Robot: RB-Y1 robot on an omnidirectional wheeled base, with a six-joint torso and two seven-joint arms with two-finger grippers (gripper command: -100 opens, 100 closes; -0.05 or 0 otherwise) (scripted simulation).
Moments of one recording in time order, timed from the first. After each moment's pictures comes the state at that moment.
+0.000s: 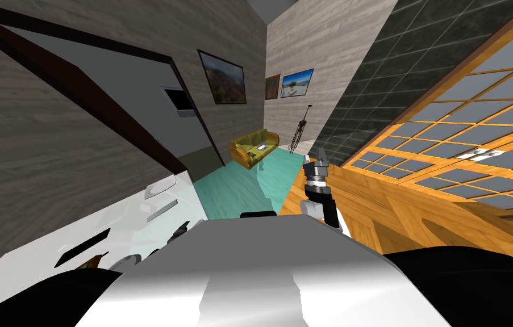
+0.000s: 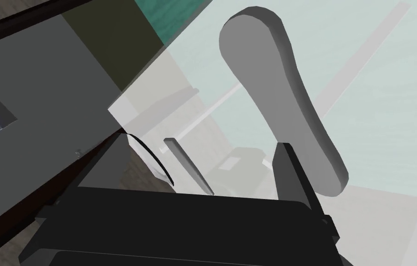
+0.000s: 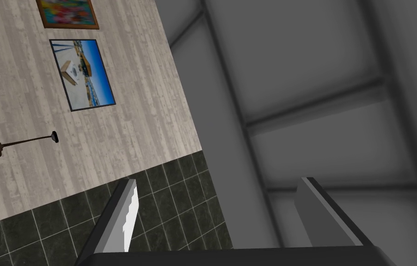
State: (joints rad) left arm 0.92 0.48 0.19 -1.78 0.44 0.27 -0.10; right arm 0.51 -0.05 -0.05 -2.32 -0.05 -0.37 -0.01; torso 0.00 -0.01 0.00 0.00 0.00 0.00
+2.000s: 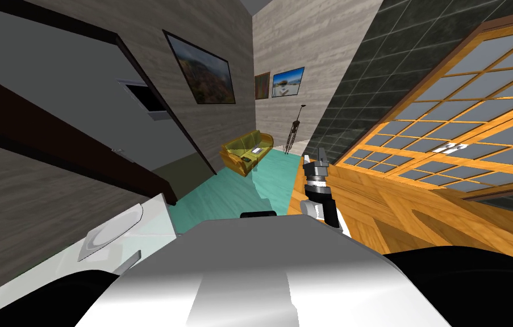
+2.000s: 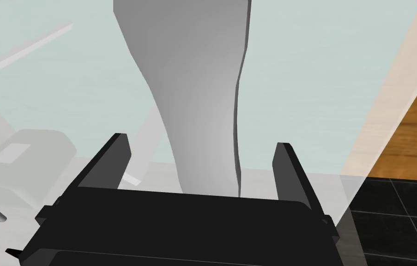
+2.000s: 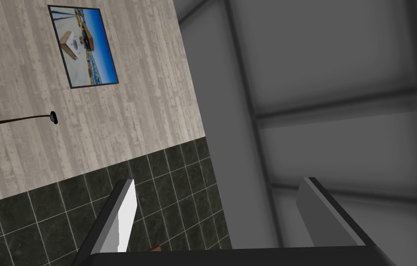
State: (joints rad) left arm 1.07 0.46 0.25 -1.35 0.97 0.56 -0.11; right arm 0.51 -0.05 -0.05 -2.32 -0.05 -0.37 -0.01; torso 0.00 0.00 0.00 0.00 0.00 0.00
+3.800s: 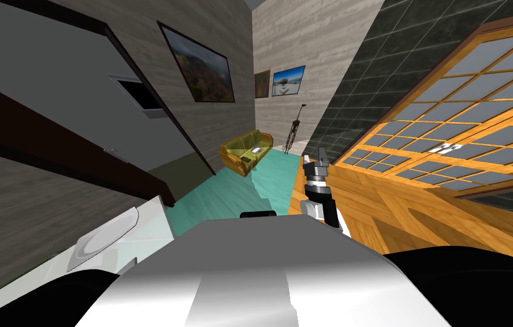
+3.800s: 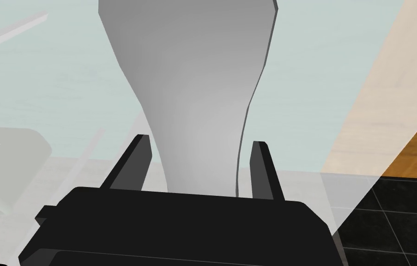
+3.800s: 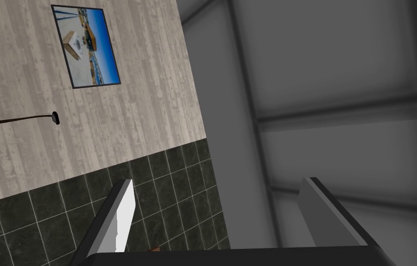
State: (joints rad) left arm 1.04 0.45 0.24 -1.26 1.01 0.57 -0.11; right arm 0.51 -0.05 -0.05 -2.32 -0.05 -0.37 -0.01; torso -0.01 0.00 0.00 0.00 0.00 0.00
